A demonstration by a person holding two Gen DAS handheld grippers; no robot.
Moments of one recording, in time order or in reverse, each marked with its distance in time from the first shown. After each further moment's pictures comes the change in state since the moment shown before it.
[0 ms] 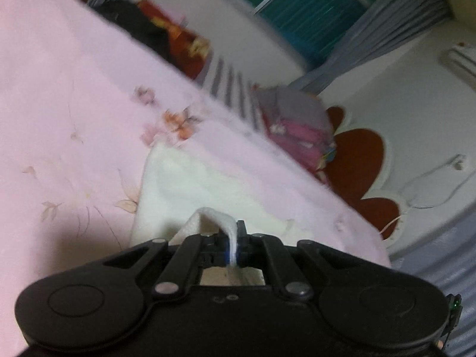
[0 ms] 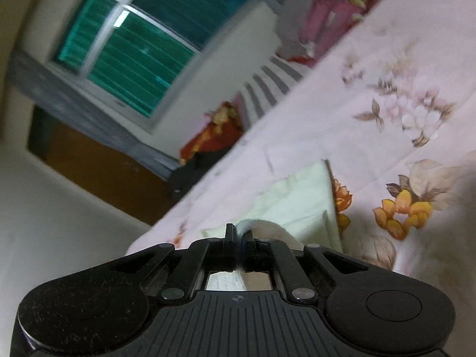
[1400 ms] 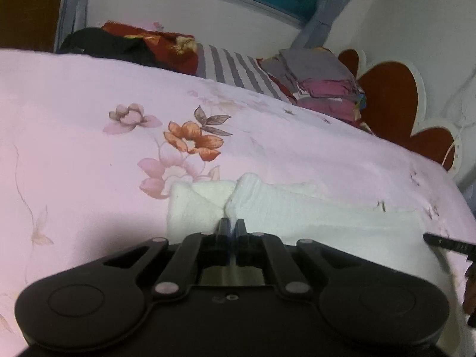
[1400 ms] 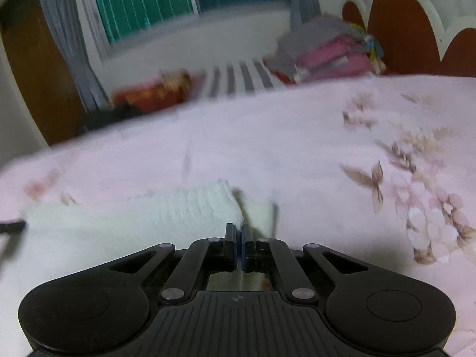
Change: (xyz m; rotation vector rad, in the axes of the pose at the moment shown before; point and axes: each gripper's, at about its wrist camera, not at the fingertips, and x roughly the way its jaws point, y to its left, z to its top) left arm 0.092 0.014 0.031 0.359 0.033 0.160; right arm 0.114 -0.018 -0.028 -0.542 0.031 -0.421
